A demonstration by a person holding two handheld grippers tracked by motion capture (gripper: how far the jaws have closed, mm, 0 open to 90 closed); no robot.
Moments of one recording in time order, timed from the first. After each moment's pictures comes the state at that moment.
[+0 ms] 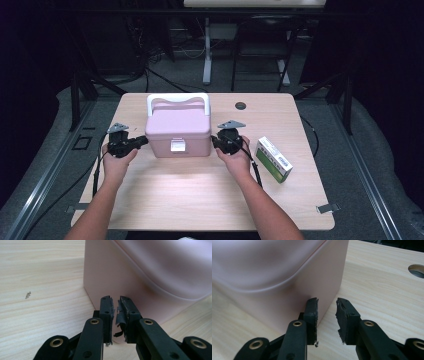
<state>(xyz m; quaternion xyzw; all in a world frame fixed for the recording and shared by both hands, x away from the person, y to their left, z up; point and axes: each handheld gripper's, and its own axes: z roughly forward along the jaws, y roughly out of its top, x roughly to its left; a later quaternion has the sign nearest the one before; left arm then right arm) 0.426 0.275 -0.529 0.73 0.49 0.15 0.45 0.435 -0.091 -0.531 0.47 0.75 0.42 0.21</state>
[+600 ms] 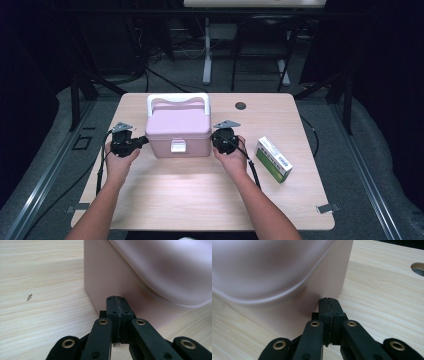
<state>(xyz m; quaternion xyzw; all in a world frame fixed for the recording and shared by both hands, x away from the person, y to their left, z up) 0.423 0.262 -0.525 0.73 0.50 0.18 0.43 0.435 -0.079 -0.531 0.47 0.76 0.40 0.22</state>
